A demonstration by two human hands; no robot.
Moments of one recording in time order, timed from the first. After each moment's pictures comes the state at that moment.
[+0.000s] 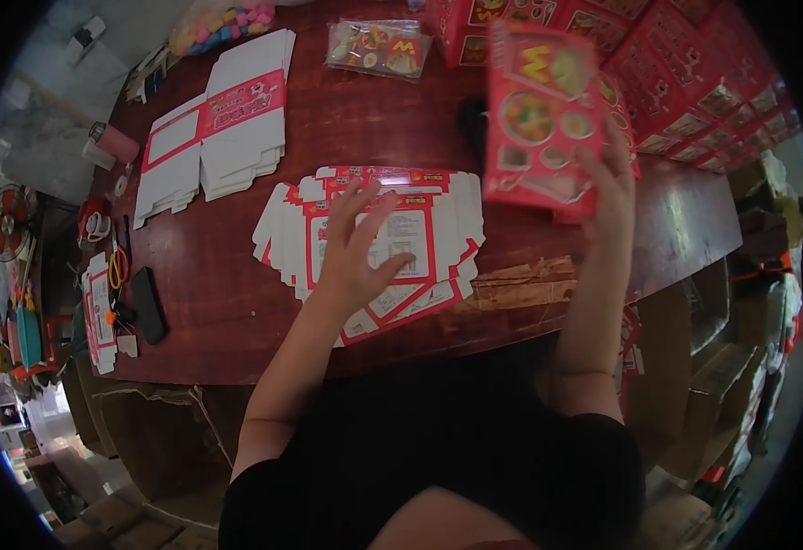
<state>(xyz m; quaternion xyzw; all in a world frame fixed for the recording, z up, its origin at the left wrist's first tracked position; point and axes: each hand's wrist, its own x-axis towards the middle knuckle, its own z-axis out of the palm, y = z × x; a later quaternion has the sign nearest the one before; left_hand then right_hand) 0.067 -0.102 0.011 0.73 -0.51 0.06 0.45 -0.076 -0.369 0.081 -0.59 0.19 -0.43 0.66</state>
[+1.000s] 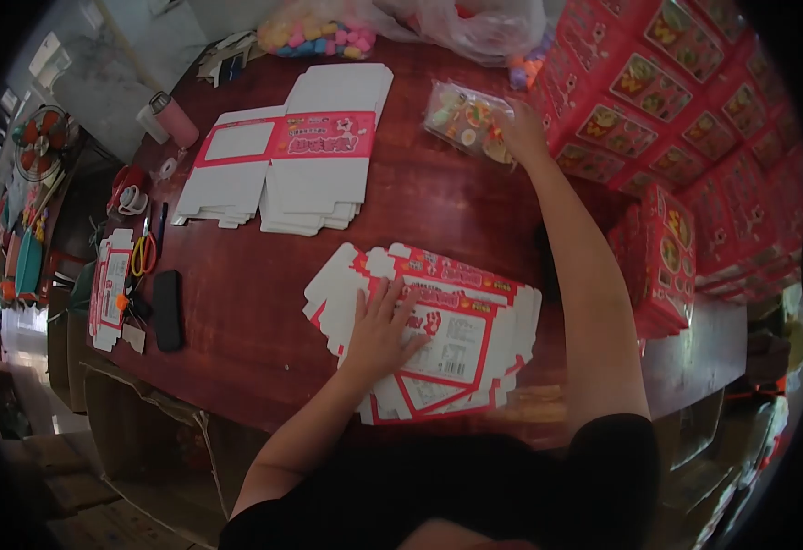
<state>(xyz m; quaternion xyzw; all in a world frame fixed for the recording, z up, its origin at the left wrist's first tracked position) 0.113 -0.074 -0.059 0.89 -0.40 -0.05 0.22 0.284 -0.459 -0.013 -0.92 0.11 -0.32 0.18</state>
